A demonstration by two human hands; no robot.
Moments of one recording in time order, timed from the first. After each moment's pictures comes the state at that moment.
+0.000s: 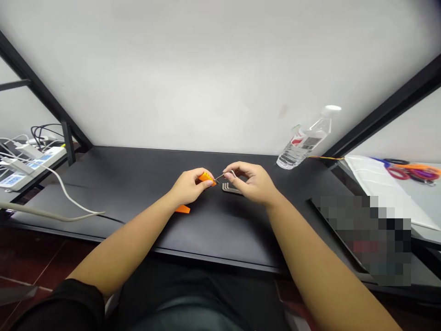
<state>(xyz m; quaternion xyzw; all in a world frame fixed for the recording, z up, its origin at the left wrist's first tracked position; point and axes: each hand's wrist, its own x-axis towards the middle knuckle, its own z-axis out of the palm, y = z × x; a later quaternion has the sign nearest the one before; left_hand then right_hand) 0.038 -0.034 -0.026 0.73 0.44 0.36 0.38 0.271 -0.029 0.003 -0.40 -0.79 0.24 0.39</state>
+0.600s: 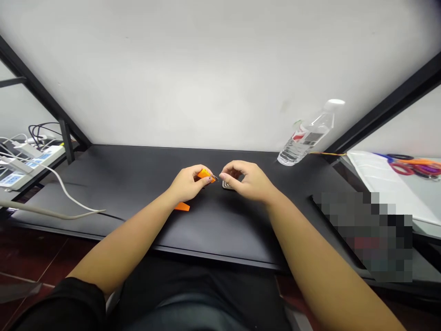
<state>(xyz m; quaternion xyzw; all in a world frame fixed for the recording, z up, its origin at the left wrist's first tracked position) 0.037 -0.031 -0.027 0.71 0.44 0.37 0.40 0.271 -0.026 0.001 -0.41 -0.82 0.24 0.31</state>
